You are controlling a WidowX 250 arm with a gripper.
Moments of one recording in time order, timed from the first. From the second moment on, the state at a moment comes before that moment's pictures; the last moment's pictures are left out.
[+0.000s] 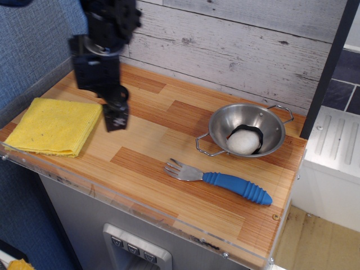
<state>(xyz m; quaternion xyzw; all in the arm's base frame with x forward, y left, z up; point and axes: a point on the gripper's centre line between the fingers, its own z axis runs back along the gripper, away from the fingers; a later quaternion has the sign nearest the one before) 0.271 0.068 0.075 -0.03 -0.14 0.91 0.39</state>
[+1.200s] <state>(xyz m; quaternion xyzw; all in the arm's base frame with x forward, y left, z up) 0.254 -0.051 0.055 -0.06 -0.12 0.81 0.57</state>
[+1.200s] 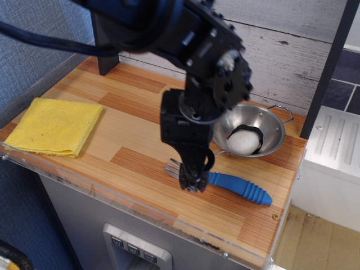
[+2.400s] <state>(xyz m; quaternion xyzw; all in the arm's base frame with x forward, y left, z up) 0.266 -0.087 0.019 -0.02 -0.17 0.73 0.66</state>
